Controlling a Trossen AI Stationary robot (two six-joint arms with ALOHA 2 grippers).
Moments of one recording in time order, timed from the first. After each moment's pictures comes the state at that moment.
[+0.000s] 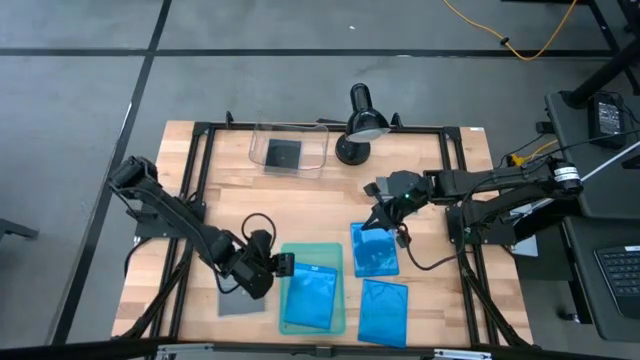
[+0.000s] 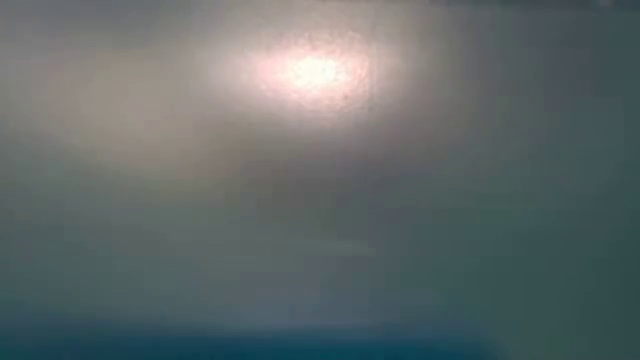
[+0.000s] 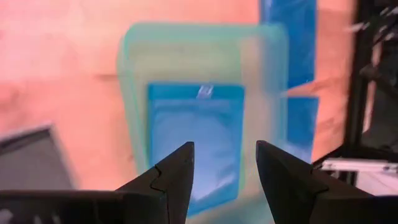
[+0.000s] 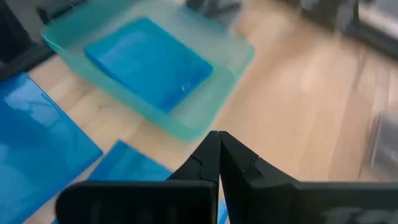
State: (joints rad) left arm -0.60 1.54 1.15 -0.64 -0.46 -2.06; right arm 0.05 1.21 0.86 -0.33 -0.28 -0.47
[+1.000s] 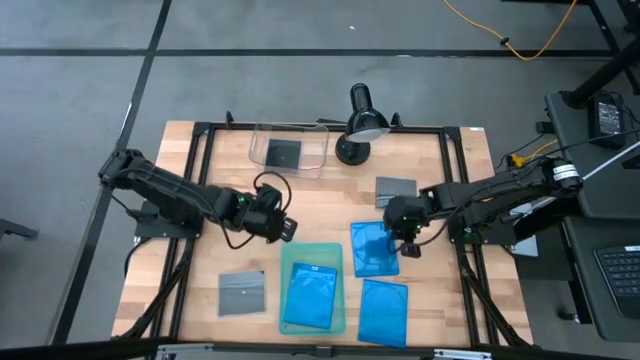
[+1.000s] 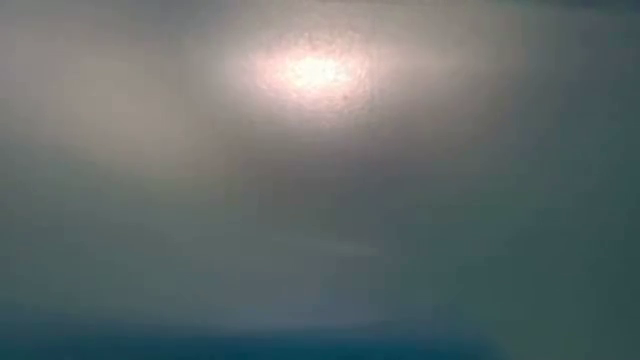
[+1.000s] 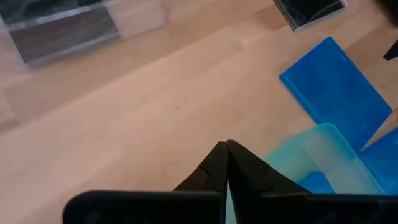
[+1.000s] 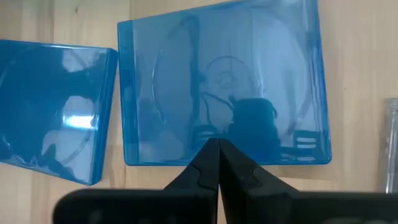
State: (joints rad) left arm -0.29 1.40 1.15 -0.84 -0.51 -1.23; right arm 0.13 1.21 0.68 -0.61 -0.18 0.20
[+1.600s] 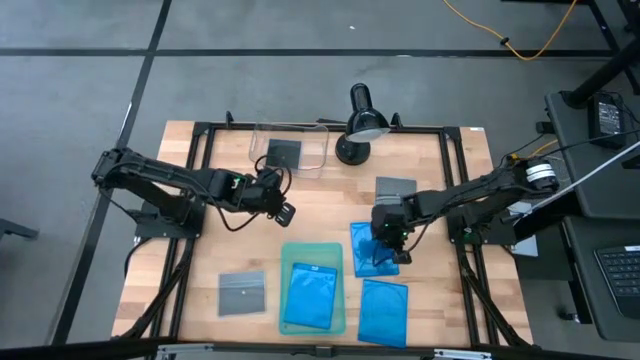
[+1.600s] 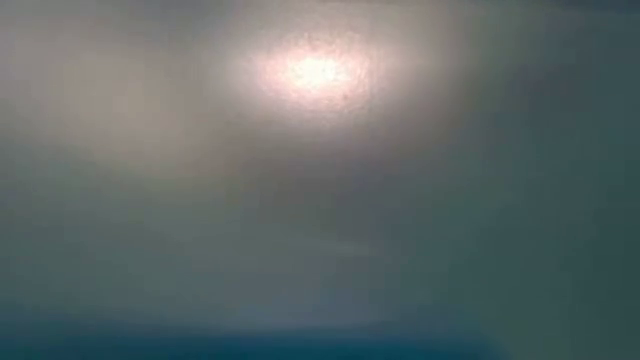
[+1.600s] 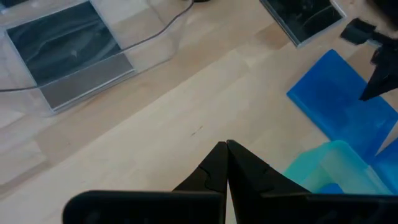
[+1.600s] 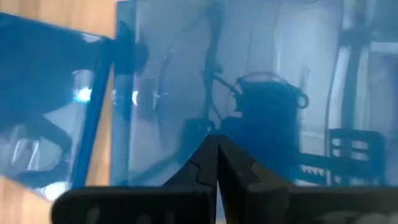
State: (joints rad) left arm -0.14 1.33 1.15 -0.83 -0.44 -1.00; right arm 0.13 1.48 0.68 -0.40 -0.29 0.08
